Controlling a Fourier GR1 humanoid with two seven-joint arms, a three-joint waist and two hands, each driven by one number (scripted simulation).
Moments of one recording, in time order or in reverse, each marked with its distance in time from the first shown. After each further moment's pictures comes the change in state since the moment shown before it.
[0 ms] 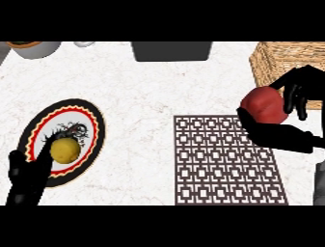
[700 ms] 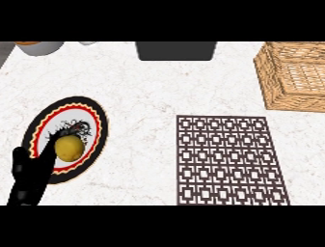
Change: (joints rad) left arm -0.023 -0.005 0.000 0.010 -0.011 -0.027 0.004; right arm -0.400 -0.316 -0.391 0.308 -0.195 0.124 0.105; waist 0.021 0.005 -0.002
